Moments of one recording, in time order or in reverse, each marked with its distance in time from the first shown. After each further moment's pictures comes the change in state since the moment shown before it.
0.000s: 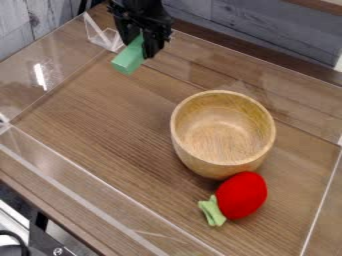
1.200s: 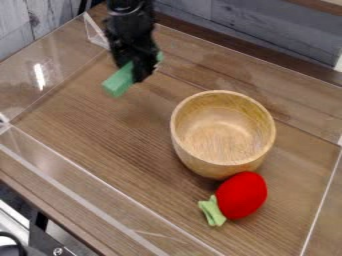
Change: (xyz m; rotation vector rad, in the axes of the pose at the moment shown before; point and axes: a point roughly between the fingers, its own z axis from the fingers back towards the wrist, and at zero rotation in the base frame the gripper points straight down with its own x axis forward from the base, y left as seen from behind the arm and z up) arm -0.027 0.019 -0.022 0.009 0.011 -0.036
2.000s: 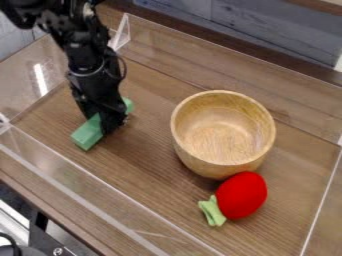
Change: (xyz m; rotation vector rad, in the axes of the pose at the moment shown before) arm -0.071 -0.016 -0.035 -0.008 0.031 0.023
